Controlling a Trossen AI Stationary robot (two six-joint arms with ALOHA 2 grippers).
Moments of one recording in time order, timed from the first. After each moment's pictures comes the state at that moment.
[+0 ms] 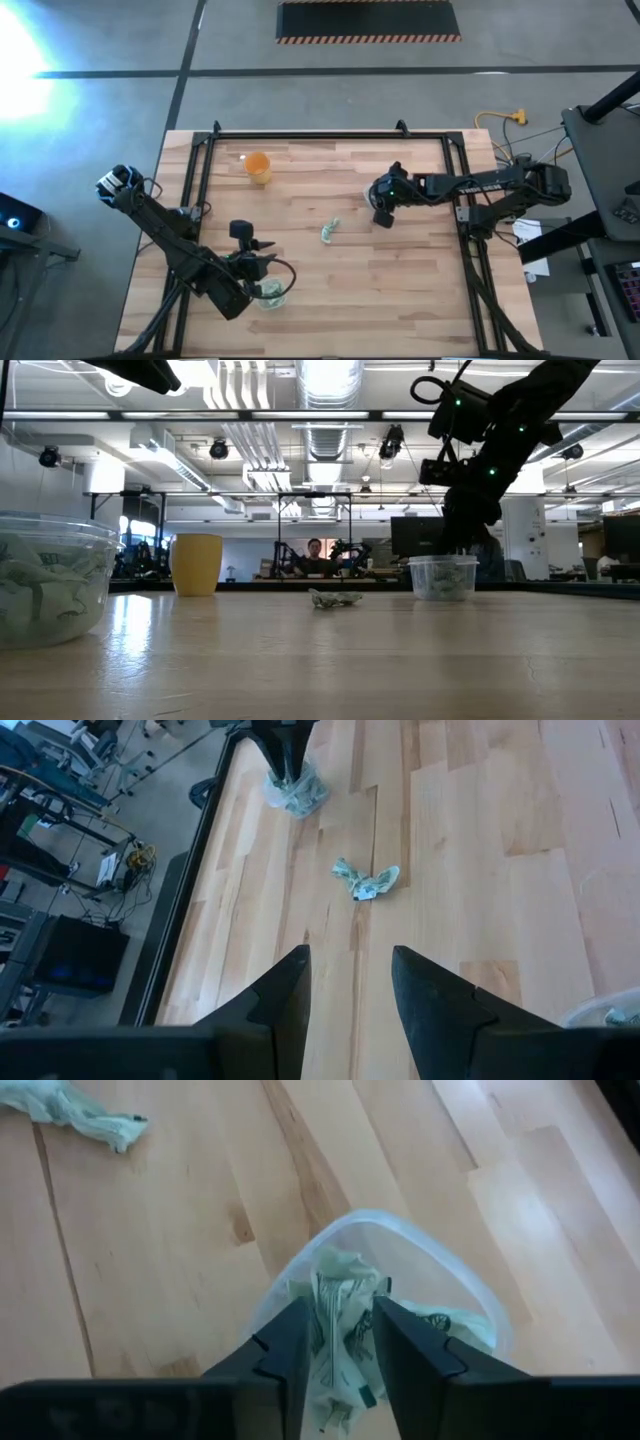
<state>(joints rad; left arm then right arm) -0.73 1.42 1.16 -0.91 -0.93 -0.46 -0.19 1.37 0.65 -0.26 0.21 0.09</state>
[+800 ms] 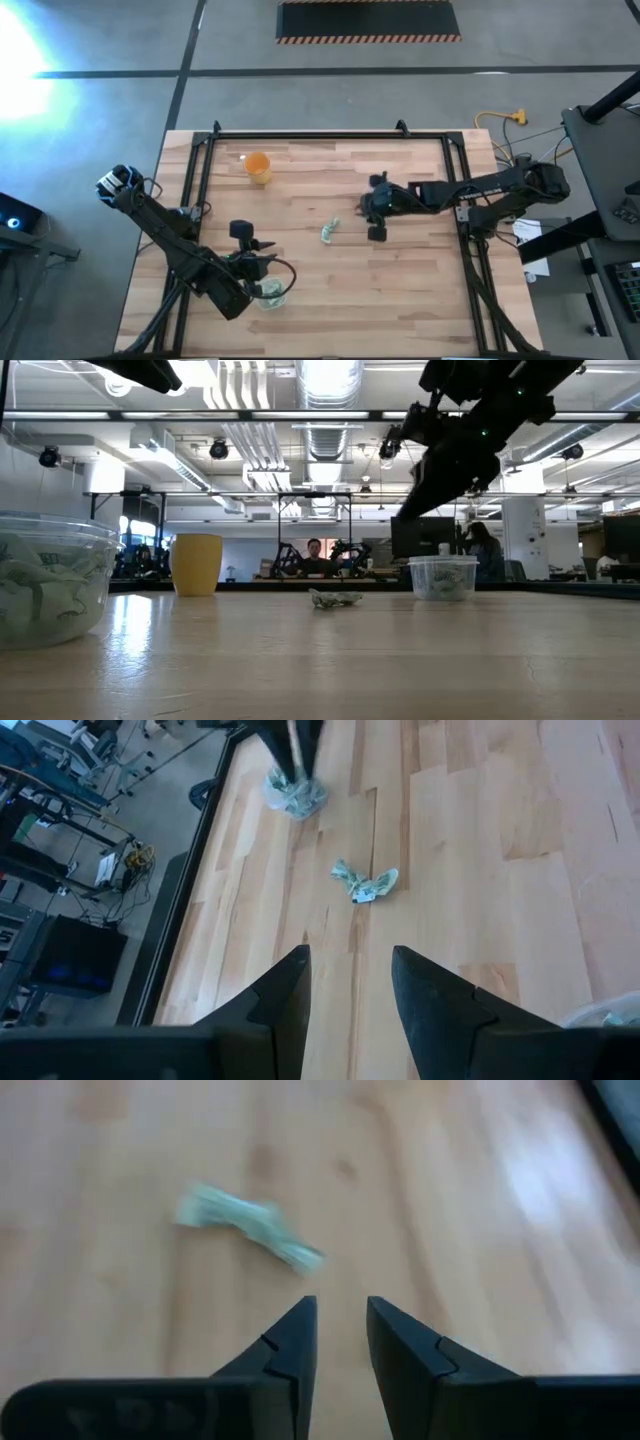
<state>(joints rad) -0.73 1.42 1.16 -0.90 -0.93 -0.46 -0.04 1.39 0.75 -0.14 0.12 -0.05</state>
